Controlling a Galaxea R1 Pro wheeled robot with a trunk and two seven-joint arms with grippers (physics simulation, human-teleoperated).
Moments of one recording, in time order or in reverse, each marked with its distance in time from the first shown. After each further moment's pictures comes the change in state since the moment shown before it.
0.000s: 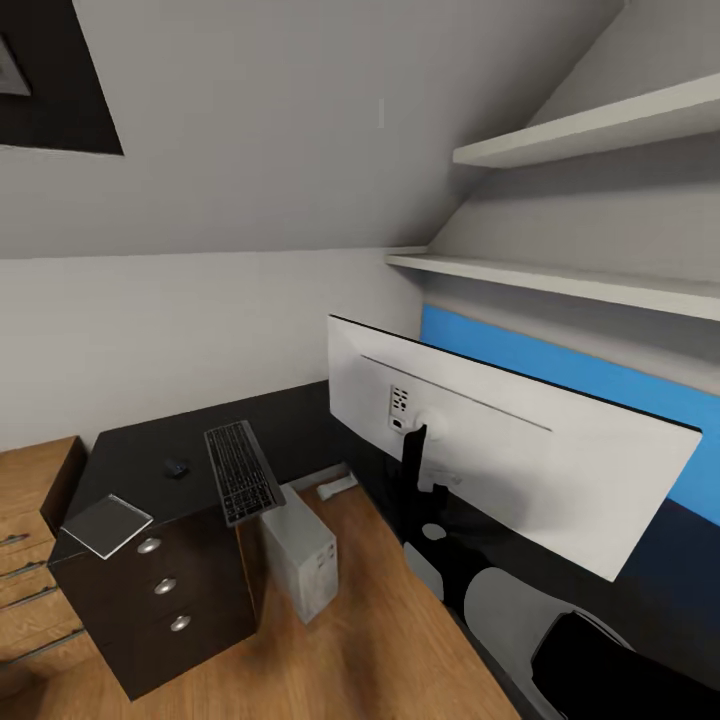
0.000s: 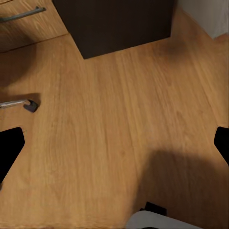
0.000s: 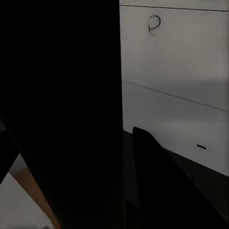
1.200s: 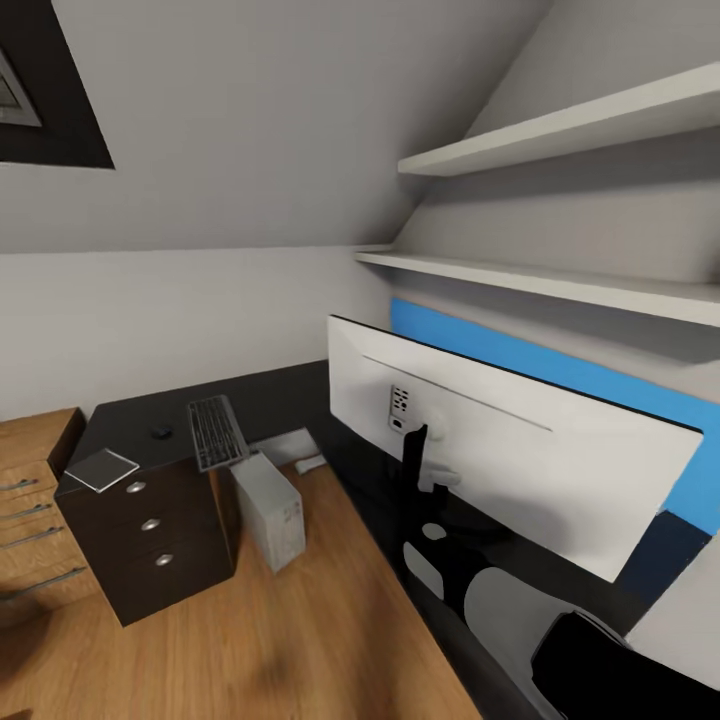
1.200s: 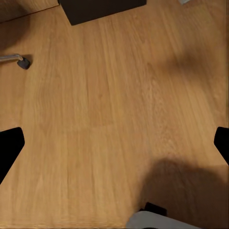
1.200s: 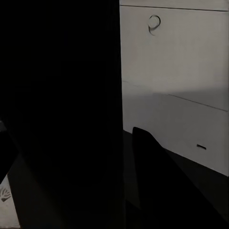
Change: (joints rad) left arm 0.000 0.000 0.001 0.000 0.000 -0.001 0.000; right arm 0.000 0.000 -0.001 -0.001 -0.002 0.000 -0.001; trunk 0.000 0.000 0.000
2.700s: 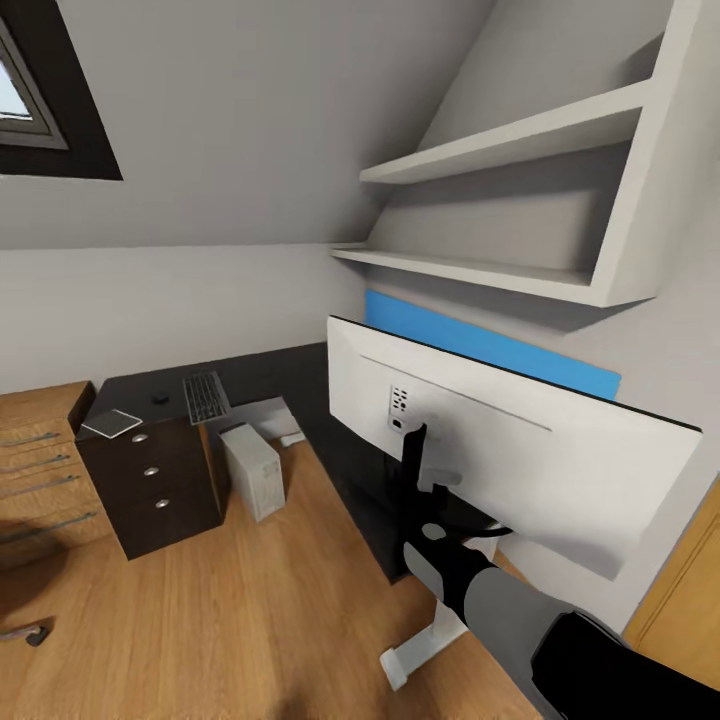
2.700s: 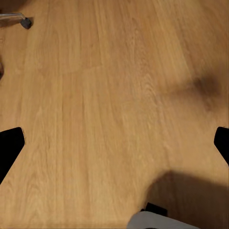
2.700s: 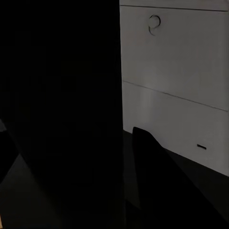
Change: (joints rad) left arm 0.000 0.001 0.002 0.000 0.002 -0.001 0.000; right arm 0.000 0.000 0.004 0.001 0.003 0.000 0.001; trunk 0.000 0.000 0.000
